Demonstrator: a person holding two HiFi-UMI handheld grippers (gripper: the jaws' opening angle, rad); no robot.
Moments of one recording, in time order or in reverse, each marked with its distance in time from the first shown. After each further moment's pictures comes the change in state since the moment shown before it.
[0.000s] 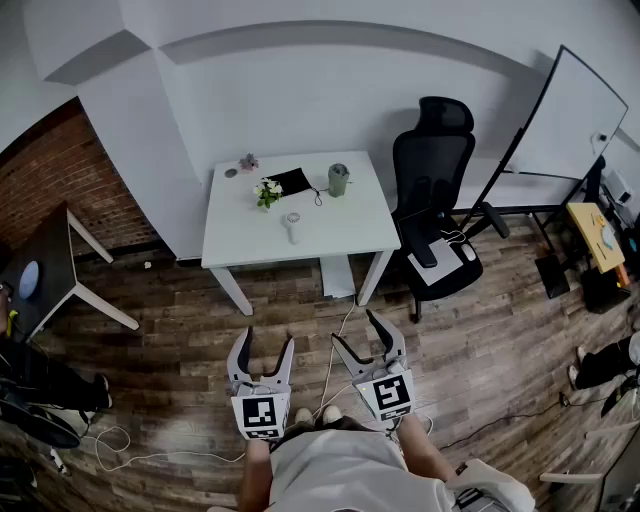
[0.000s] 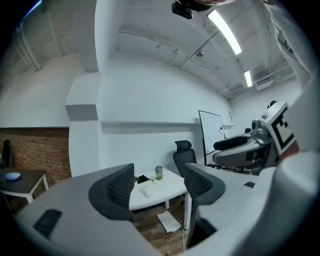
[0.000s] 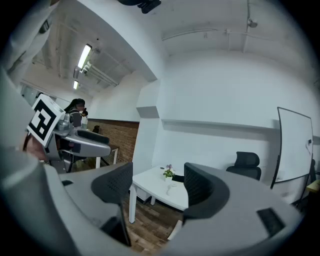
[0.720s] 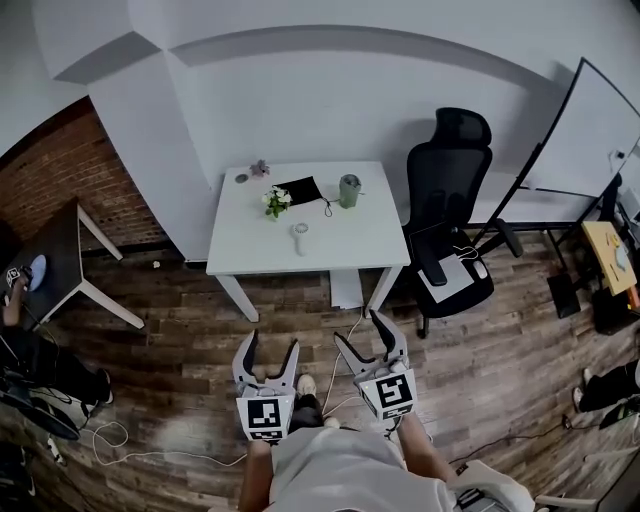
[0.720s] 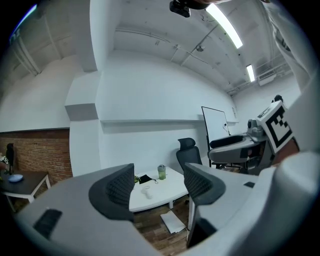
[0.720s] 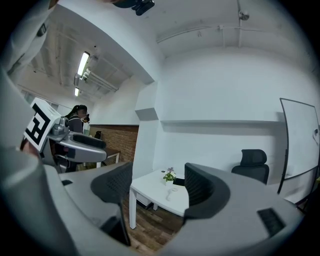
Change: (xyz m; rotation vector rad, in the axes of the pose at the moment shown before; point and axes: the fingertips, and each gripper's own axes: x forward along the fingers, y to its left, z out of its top) left arm 0.045 -0.008 -0.007 0.013 0.013 0.028; right arm 0.036 -0.043 -0.018 0.064 -0.018 0.020
